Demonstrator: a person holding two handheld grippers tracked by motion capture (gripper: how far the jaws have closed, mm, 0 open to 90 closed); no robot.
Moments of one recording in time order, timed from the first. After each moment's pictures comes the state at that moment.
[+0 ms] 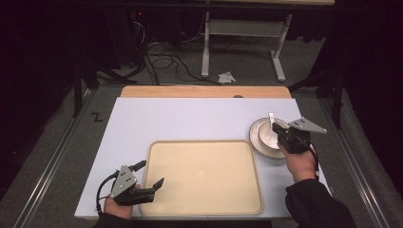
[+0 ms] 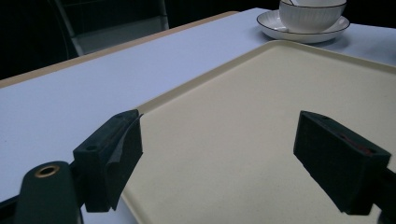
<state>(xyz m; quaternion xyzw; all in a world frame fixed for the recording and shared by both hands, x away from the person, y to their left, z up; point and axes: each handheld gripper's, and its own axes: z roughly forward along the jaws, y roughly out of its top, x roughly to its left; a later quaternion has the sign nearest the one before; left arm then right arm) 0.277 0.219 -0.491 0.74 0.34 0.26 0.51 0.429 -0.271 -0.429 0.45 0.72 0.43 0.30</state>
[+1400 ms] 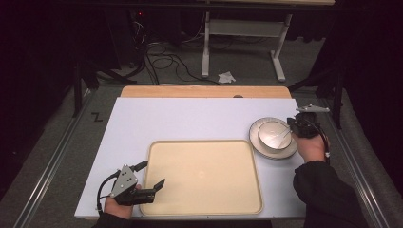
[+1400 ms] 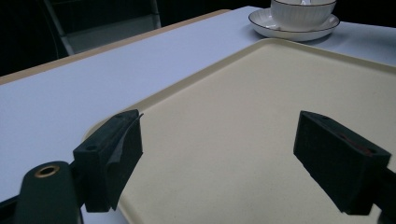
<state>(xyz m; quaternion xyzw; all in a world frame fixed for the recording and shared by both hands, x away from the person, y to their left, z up) 0.279 0.218 -0.491 0.75 0.34 0.25 0.51 0.484 -0.318 -0.433 0.52 0.74 0.30 0.29</state>
